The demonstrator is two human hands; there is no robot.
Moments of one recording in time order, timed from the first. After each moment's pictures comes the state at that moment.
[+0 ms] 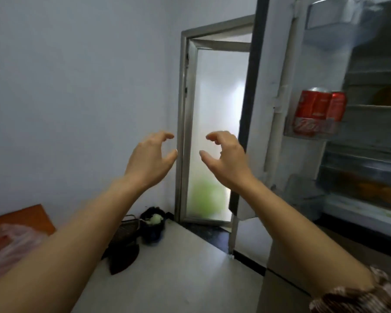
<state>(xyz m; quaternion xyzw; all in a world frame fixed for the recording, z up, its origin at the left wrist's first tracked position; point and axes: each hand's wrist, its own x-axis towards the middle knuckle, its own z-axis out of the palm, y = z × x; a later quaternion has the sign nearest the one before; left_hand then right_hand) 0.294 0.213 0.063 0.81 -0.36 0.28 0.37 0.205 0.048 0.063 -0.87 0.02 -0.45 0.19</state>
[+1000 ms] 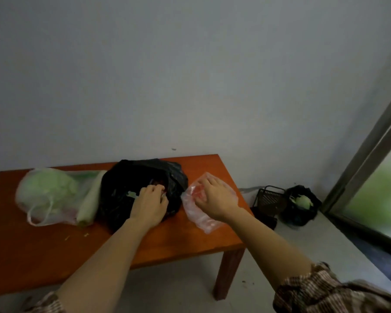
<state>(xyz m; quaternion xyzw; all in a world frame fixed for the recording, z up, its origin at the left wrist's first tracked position) 0.614 0.765 -0.205 0.98 0.04 0.09 0.18 0.646 0.569 -0.186 -0.97 -0.21 -0.05 0.14</state>
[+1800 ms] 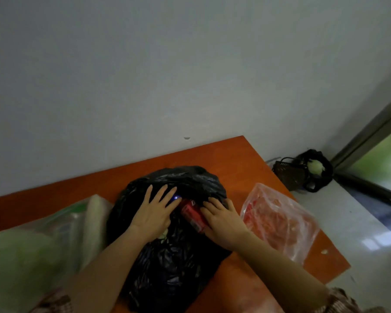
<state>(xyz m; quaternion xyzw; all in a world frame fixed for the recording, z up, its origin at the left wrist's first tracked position) 0.886 0.956 -0.333 0.96 -0.26 -0.04 -0.11 0.851 0.735 -0.317 -0.97 -0.21 0.08 -0.03</state>
